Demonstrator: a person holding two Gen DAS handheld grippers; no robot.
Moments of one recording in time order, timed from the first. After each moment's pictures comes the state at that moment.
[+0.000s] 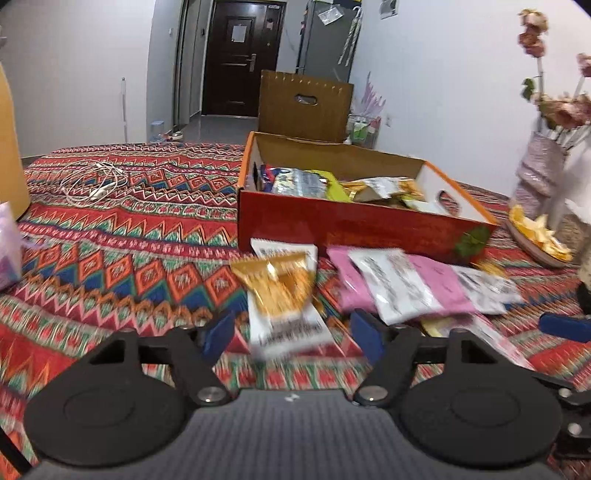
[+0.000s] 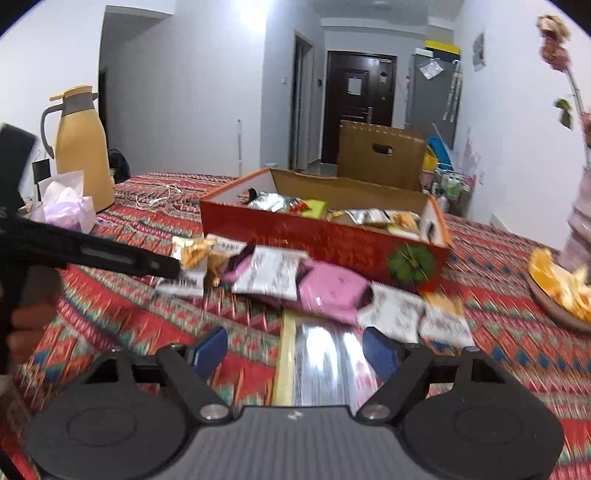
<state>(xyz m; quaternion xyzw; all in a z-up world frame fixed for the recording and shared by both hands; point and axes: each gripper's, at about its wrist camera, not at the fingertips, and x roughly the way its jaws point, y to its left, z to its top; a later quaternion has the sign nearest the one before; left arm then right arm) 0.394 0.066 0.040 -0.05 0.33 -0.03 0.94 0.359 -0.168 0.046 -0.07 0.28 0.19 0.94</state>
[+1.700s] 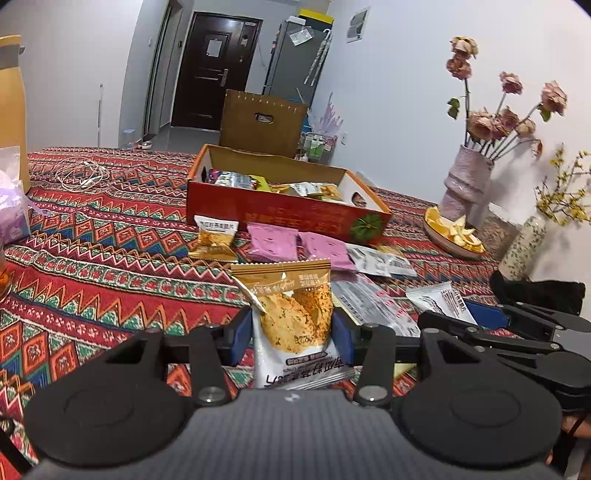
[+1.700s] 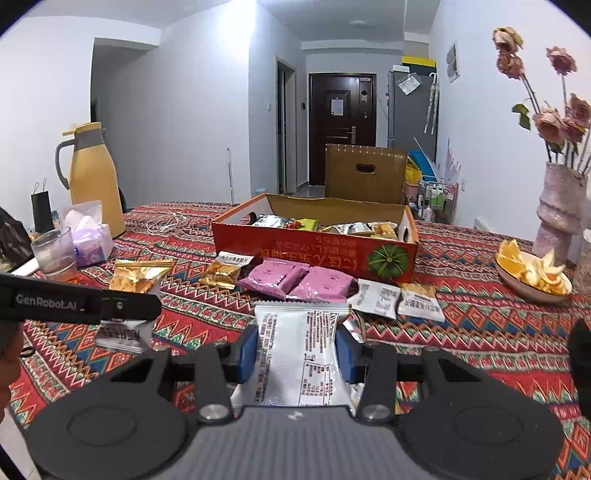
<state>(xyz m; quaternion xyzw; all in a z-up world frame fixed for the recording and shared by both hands) 0.242 0.022 0.079 -0.09 0.29 -0.09 0.95 0.262 -0.205 0.065 -0.03 0.24 0.17 0.95</state>
